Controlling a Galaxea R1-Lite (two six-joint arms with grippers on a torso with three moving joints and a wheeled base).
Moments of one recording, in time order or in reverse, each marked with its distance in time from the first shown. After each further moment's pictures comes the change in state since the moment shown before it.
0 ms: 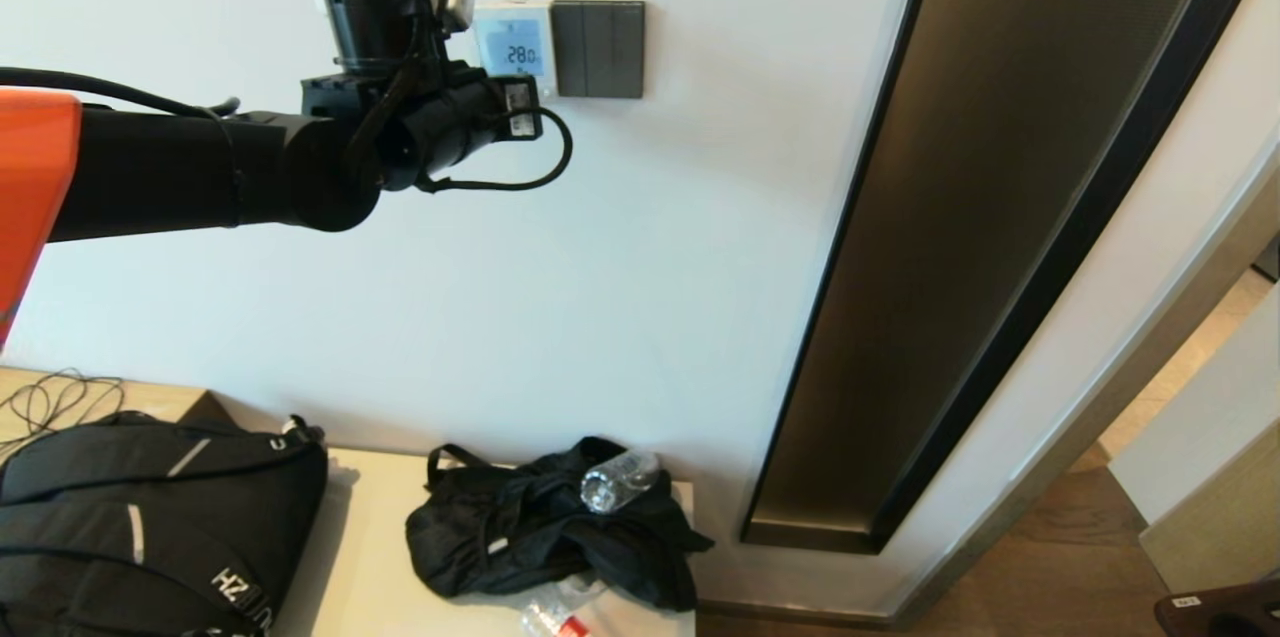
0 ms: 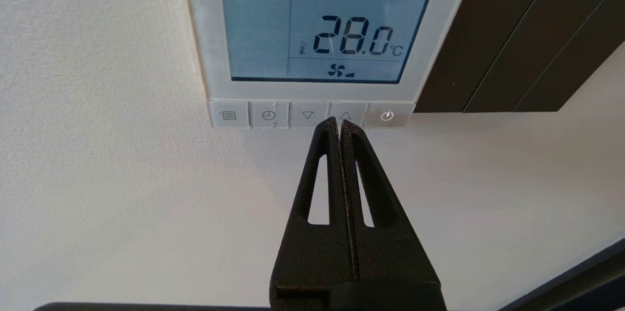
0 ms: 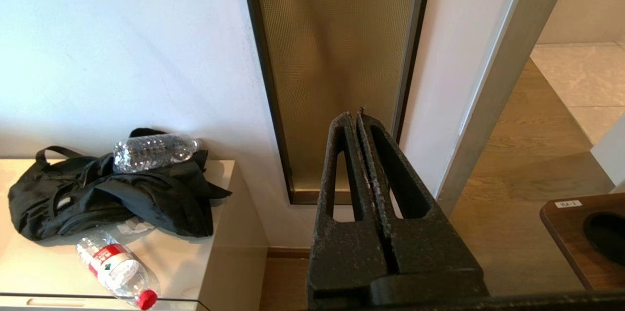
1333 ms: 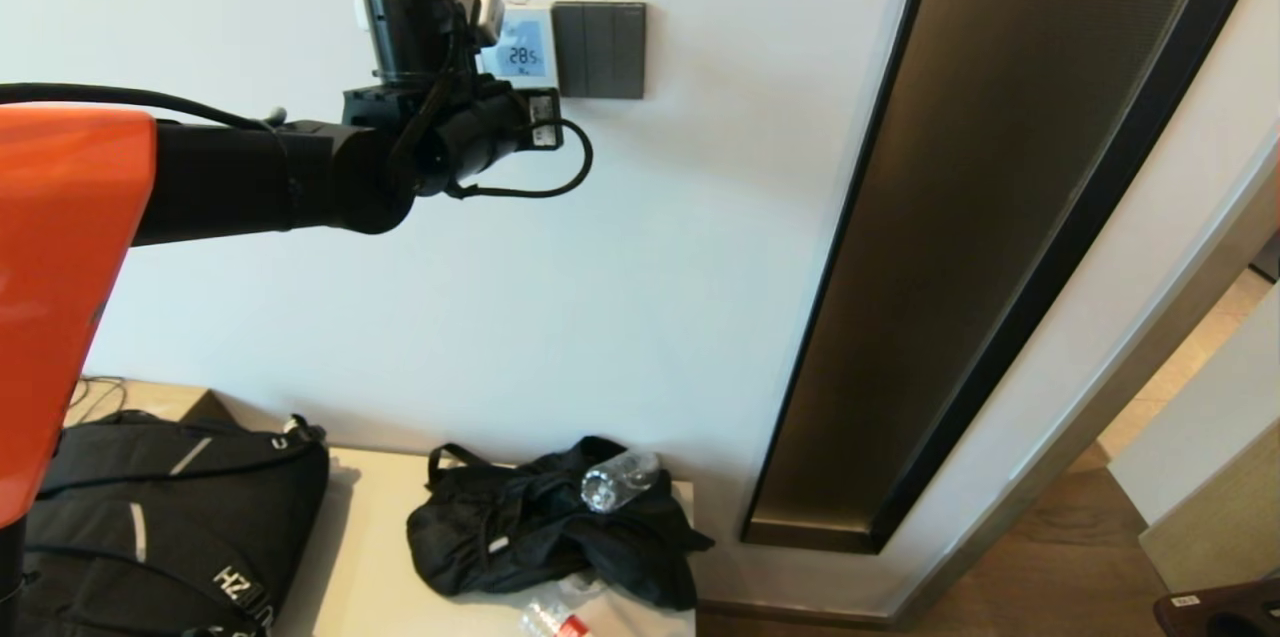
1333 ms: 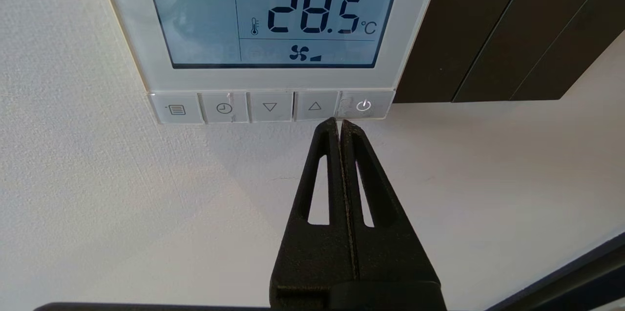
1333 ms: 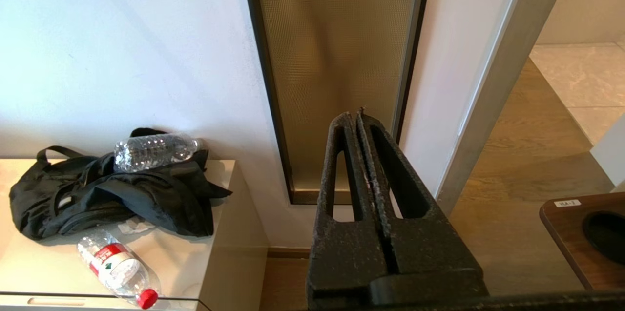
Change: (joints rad) left arm -0.009 0.070 -0.084 0.024 0.001 0.000; right arm 0.000 0.000 0.000 0.000 0.000 0.000
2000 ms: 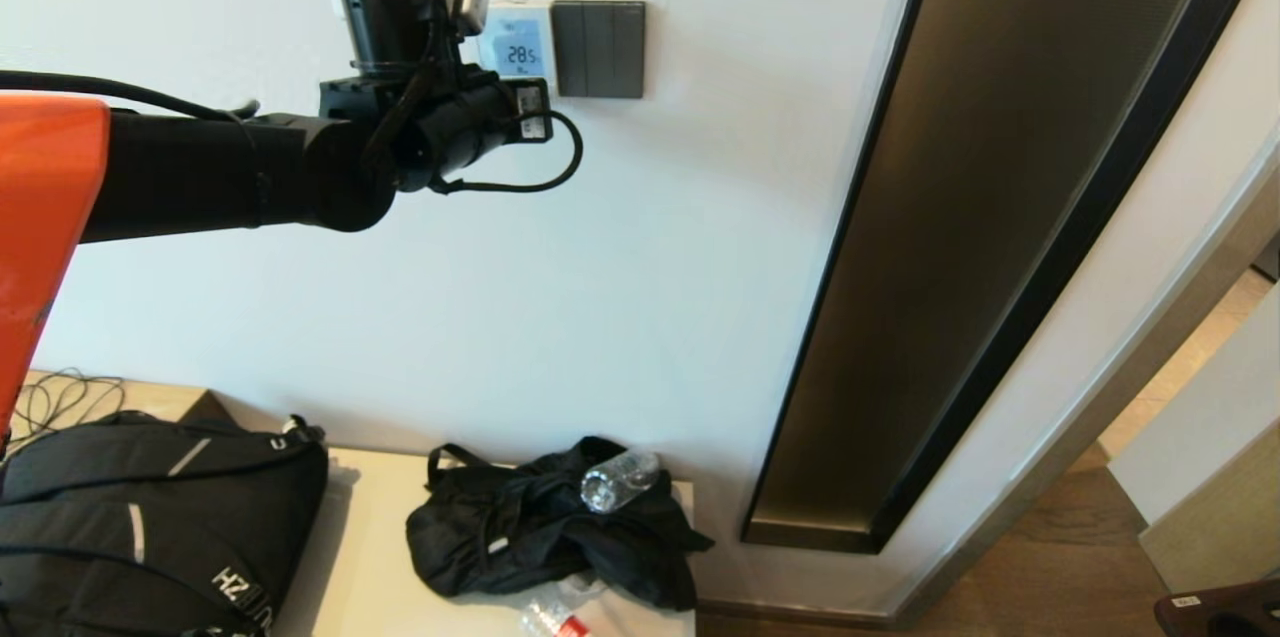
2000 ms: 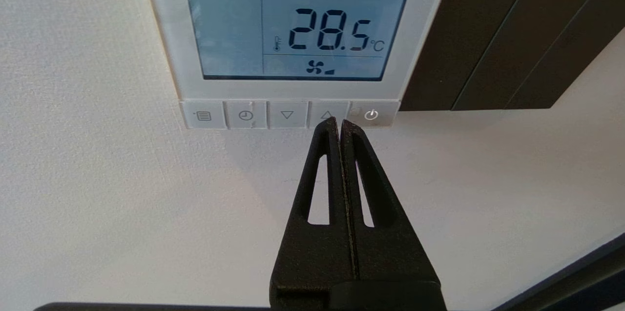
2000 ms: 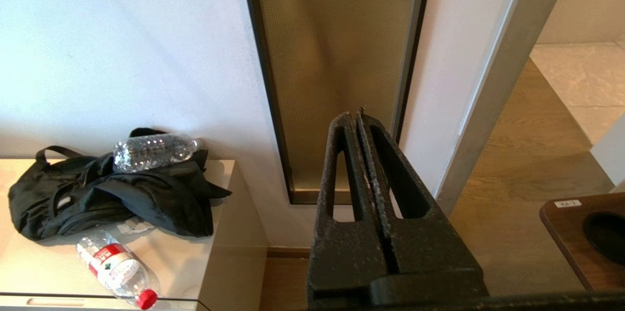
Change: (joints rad) left arm 0.000 -0.046 0.051 -0.012 0.001 0.001; right arm 0.000 0.000 0.000 0.000 0.000 0.000
